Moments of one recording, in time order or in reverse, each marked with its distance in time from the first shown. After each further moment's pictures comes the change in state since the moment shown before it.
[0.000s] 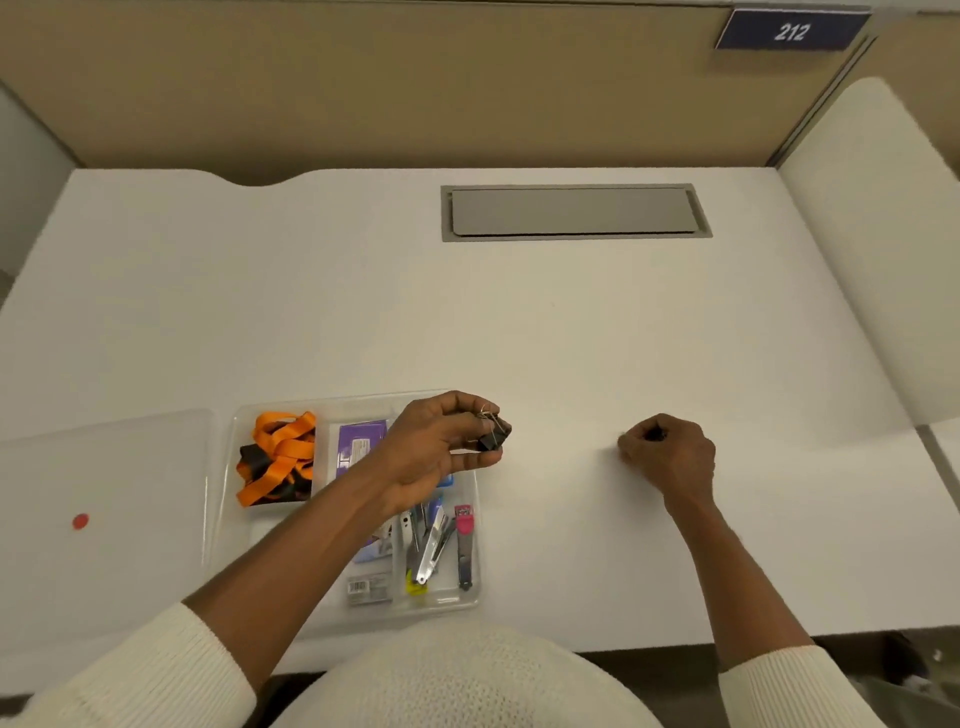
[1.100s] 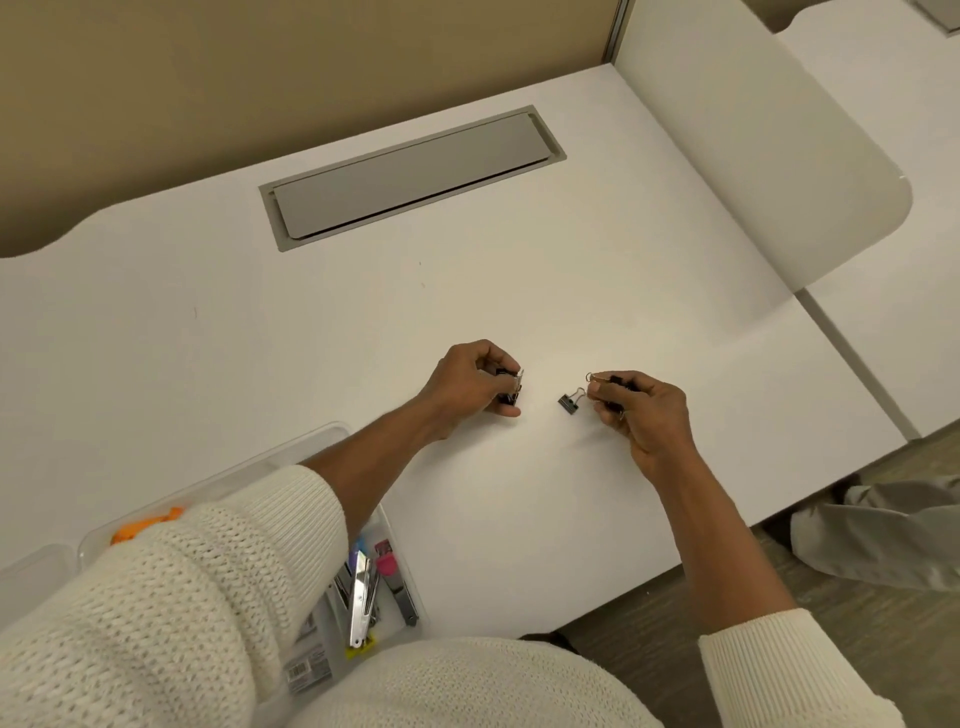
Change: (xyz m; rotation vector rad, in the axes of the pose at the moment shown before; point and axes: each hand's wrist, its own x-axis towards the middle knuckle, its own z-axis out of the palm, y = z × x) left_hand 0.159 -0.032 0.119 0.647 -0.148 -0.011; right_hand 0.018 0.059 -0.050 0.938 -0.039 0.233
